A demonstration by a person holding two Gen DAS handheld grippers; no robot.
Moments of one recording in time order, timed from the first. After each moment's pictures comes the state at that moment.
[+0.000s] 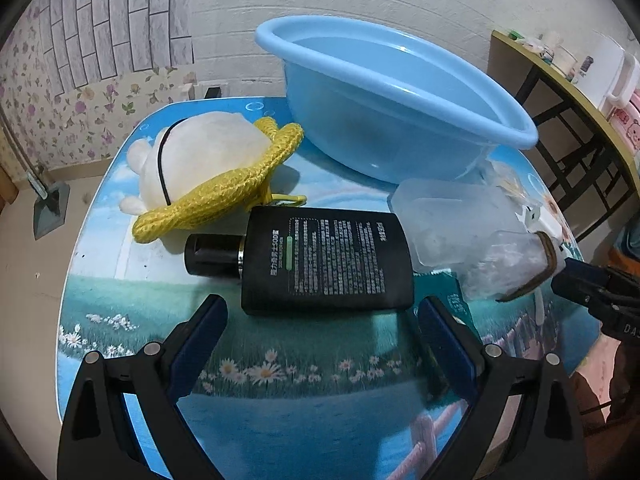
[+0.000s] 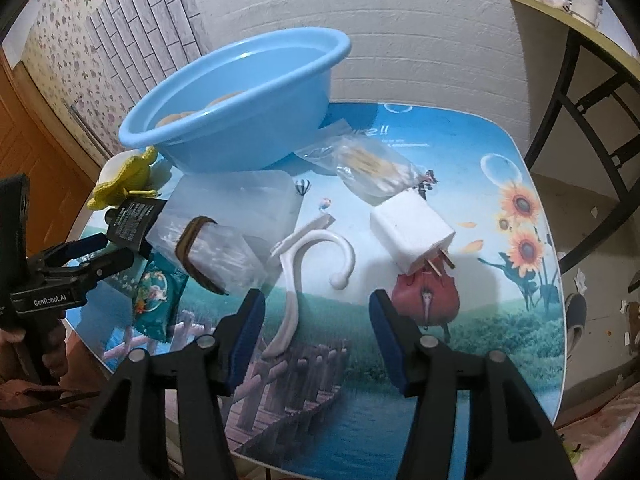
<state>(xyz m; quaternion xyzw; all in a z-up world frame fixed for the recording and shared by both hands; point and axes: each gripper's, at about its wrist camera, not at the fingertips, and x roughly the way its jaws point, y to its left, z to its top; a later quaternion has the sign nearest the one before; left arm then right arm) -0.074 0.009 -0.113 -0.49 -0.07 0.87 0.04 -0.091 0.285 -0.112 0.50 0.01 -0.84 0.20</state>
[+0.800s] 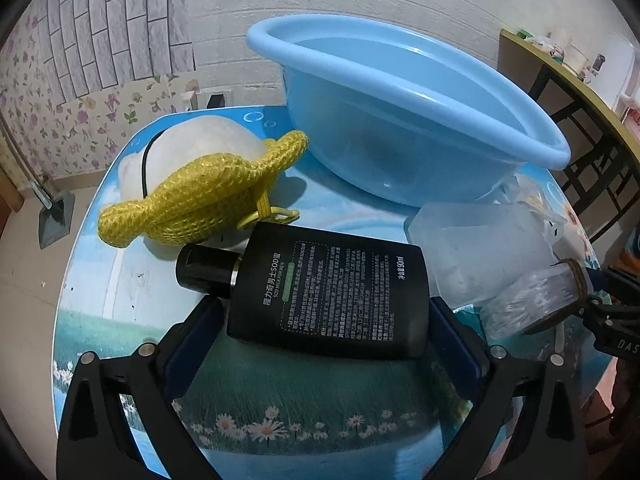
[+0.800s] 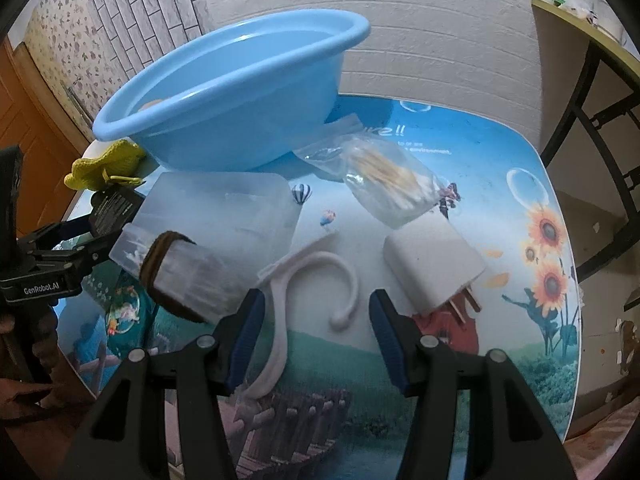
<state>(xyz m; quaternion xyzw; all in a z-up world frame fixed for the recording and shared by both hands) -0.101 0.015 -0.124 -0.48 -0.05 0.87 0.03 -0.116 0.269 -0.131 0.50 0.04 -0.84 0.20</state>
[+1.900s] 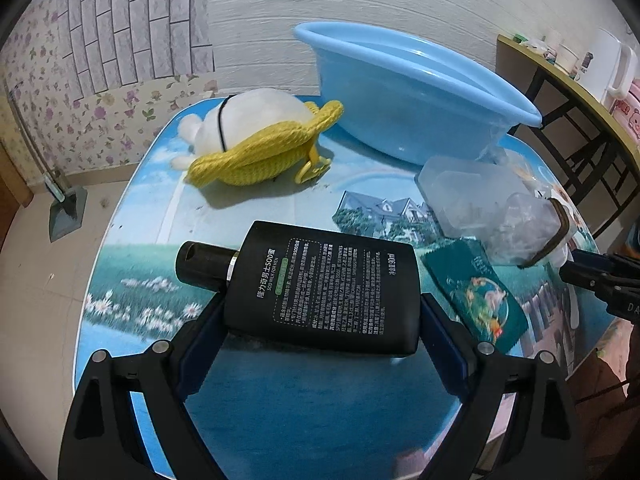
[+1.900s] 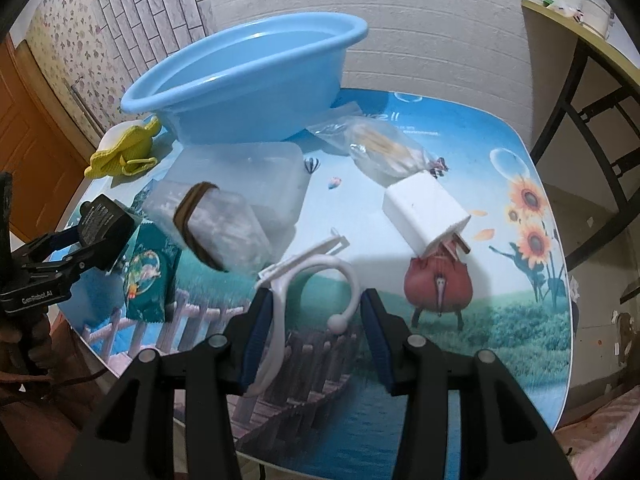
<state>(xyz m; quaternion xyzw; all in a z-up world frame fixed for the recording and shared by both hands) -0.042 -0.010 -0.121 -0.47 -0.06 0.88 0.02 -0.076 0.273 -0.126 0.50 0.04 -0.84 0.20</state>
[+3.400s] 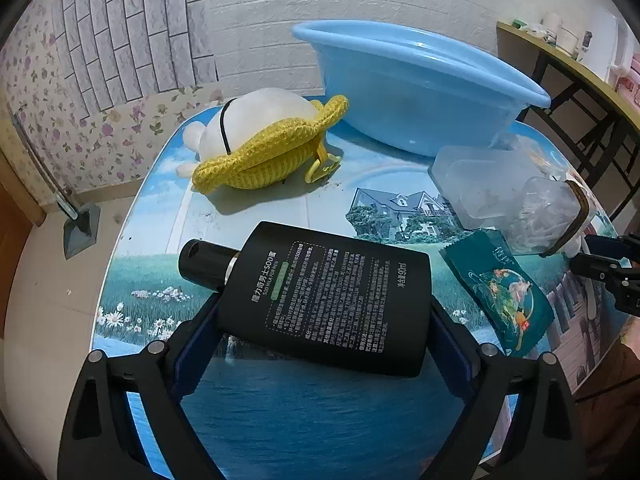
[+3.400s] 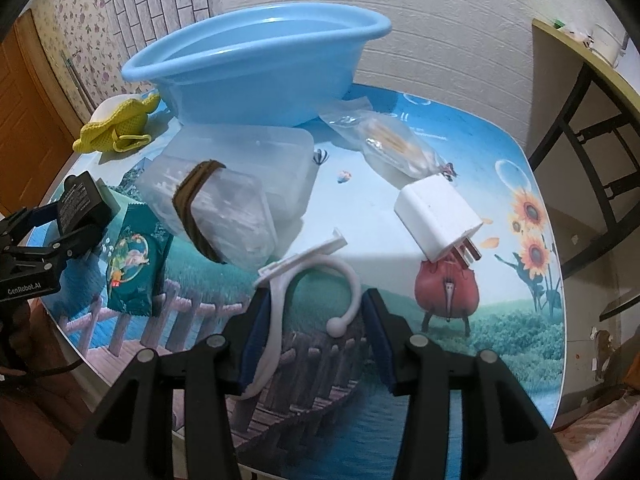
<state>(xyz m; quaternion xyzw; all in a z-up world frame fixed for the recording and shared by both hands) -0.046 -0.006 -0.125 -0.46 -0.01 0.89 0.00 -0.078 0.256 -0.131 0.50 0.10 -0.84 0.18</state>
